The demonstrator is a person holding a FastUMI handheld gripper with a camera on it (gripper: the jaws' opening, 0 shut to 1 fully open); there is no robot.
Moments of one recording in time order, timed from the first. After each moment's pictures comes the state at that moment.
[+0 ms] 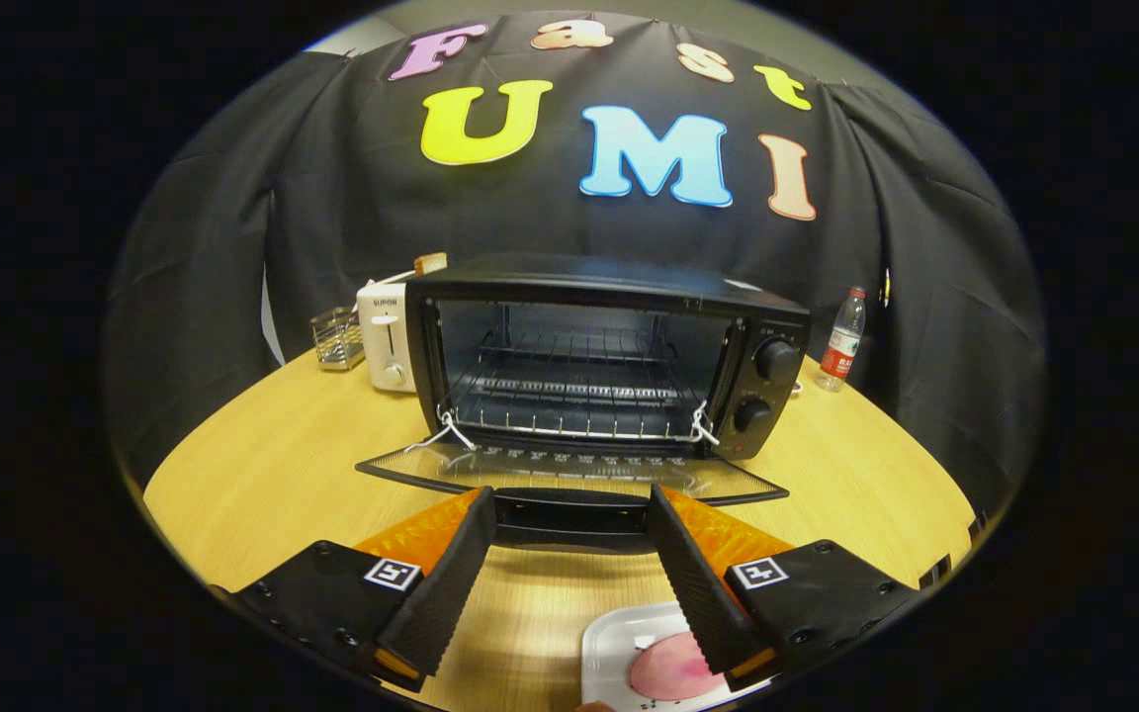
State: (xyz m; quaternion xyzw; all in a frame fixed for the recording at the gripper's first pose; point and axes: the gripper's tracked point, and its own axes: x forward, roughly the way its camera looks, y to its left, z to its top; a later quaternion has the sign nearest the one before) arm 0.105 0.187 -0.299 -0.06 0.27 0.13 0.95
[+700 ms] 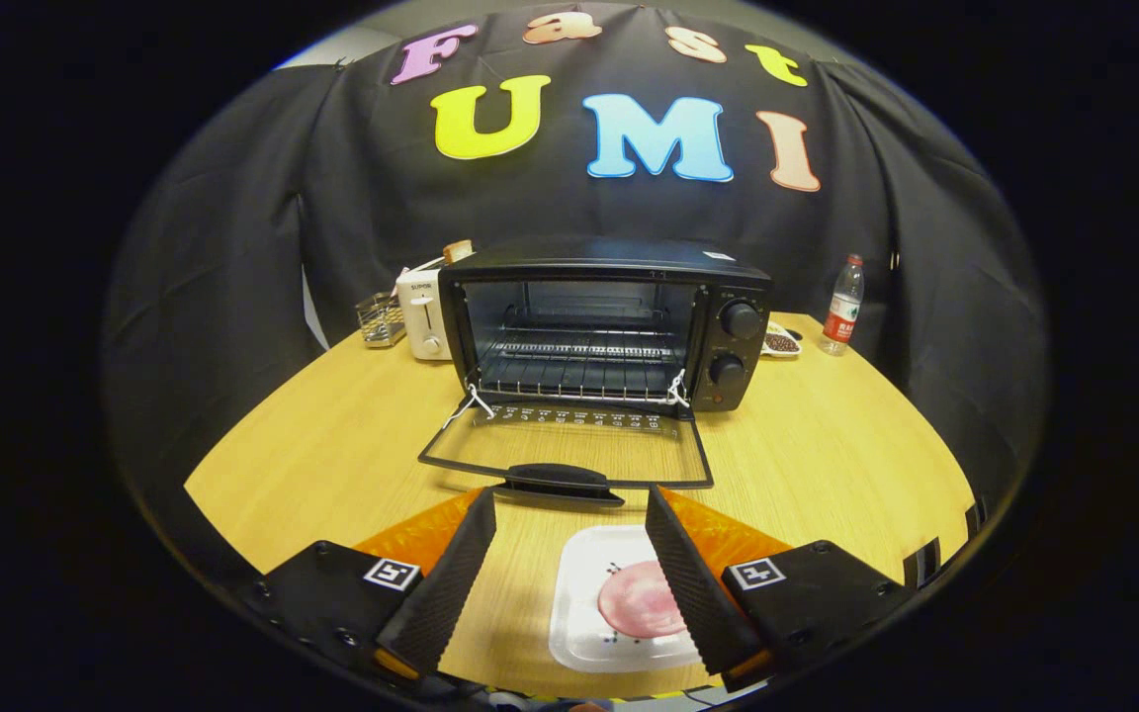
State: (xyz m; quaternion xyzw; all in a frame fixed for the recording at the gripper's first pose) arm 0.034 0.136 -0.263 -0.02 0.33 0.19 0.93
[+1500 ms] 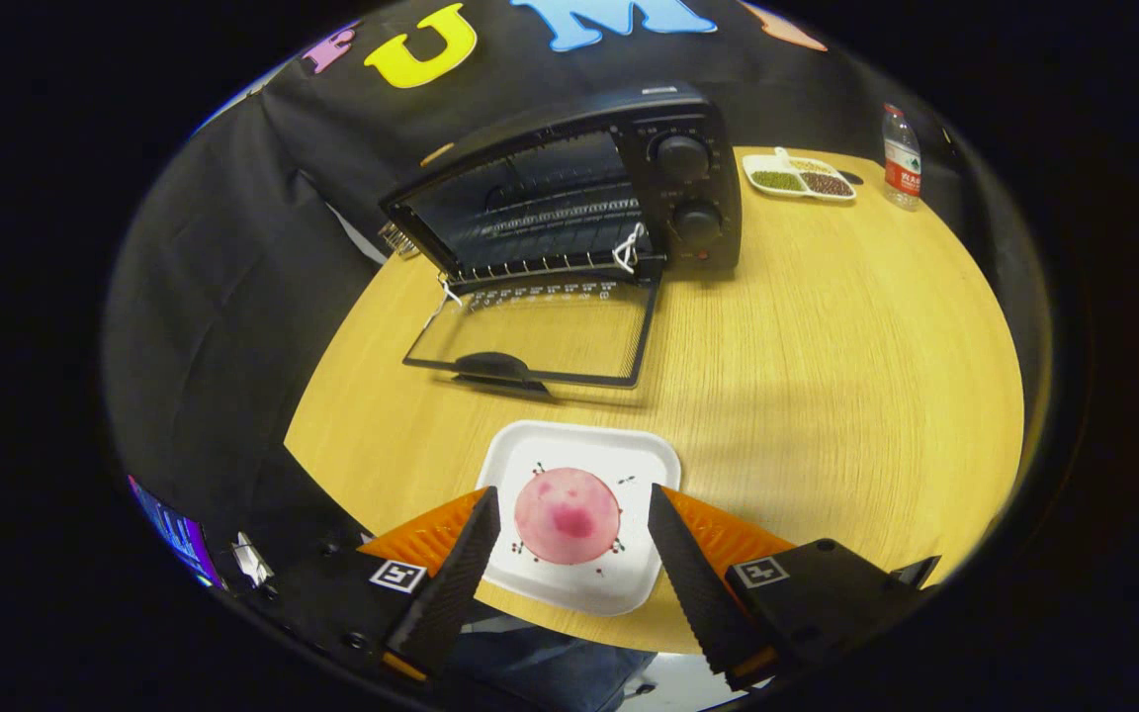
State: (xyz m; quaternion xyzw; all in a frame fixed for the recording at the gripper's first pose) arm 0.033 0.042 -0.315 0.05 0.57 0.31 0.76
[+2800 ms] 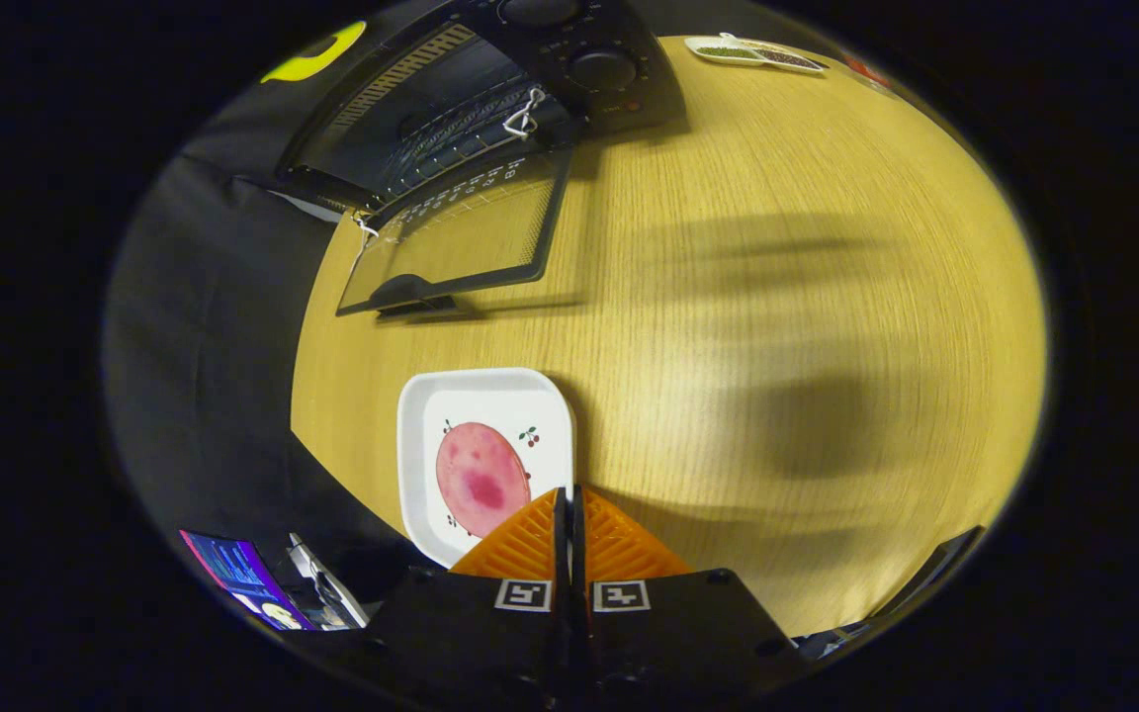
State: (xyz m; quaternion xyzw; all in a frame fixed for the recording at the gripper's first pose) arm 0.010 0.032 -0.356 0.11 0.69 0.27 0.67
